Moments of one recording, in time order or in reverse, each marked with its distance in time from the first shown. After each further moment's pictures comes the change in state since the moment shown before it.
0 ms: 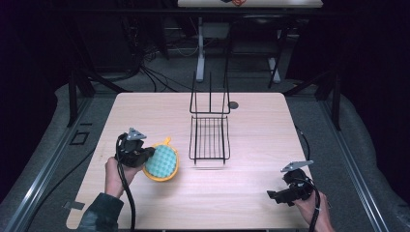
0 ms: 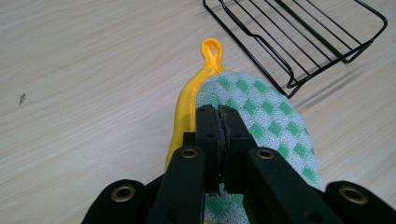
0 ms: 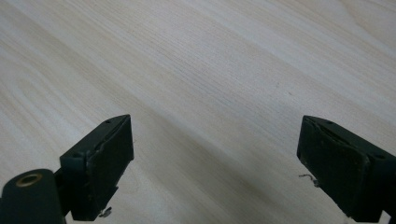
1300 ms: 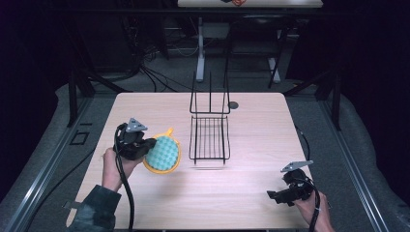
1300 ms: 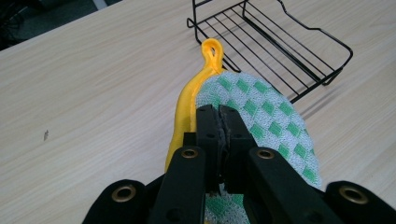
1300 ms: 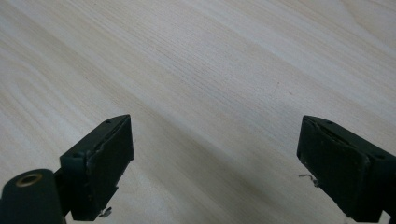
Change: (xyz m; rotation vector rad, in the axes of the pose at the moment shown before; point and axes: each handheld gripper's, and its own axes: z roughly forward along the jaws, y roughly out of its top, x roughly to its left) left arm -0.010 0.033 -0.027 -0.048 0.007 0.067; right arm 0.001 0.000 0.000 0.002 0.001 0.008
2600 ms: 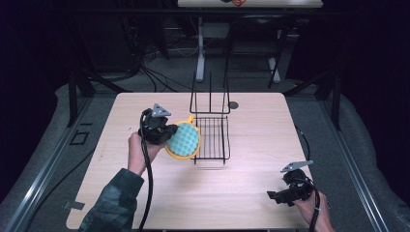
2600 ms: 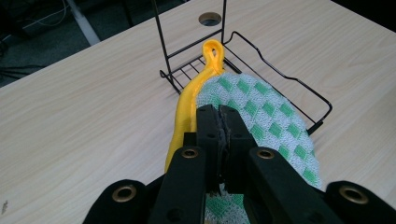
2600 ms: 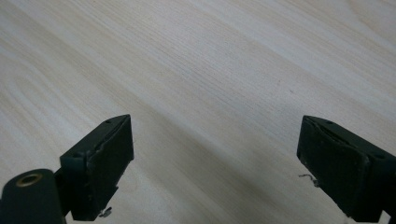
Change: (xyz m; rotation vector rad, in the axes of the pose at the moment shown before) left arm -0.023 0.051 0.041 -0.056 -0.039 0.025; right arm -0.001 -0.001 0.001 0.005 0.003 -0.002
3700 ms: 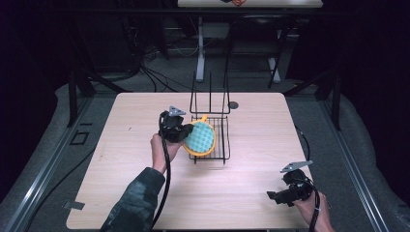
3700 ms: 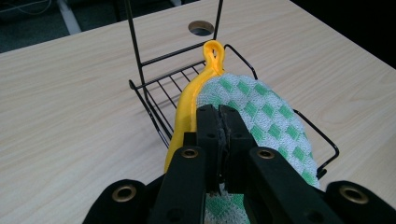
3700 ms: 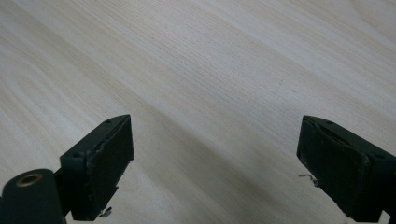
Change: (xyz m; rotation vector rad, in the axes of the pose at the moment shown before) left arm -0.013 -0.002 0.066 -0.058 -0.036 -0.124; right arm 0.001 0.000 0.000 0.002 0.000 -0.002
